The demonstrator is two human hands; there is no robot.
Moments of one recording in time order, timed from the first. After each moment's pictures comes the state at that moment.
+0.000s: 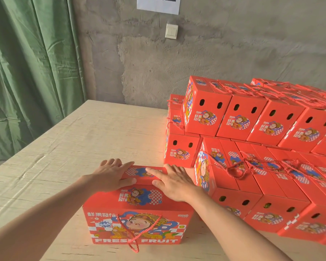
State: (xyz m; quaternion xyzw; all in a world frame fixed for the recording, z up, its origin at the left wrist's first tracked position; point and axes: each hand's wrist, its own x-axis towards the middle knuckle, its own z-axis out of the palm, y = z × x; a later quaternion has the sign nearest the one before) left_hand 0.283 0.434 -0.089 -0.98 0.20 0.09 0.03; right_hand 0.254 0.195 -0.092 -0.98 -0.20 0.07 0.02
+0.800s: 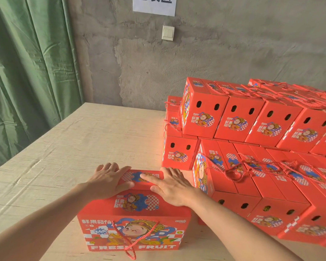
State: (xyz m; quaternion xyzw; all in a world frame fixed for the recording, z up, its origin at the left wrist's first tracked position) left_hand 0.284 0.433 -0.099 -0.98 0.20 0.03 -0.02; right_hand 0.257 0.191 -0.088 -0.97 -0.23 0.09 0.02
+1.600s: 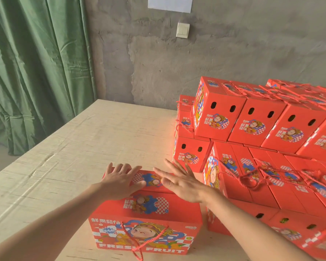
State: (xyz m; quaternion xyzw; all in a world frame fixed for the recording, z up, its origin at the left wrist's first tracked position) left_hand 0.281 0.421 -0.100 -0.98 0.16 0.08 -0.02; right_hand 0.271 0.180 -0.086 -0.94 -0.26 0.15 0.14
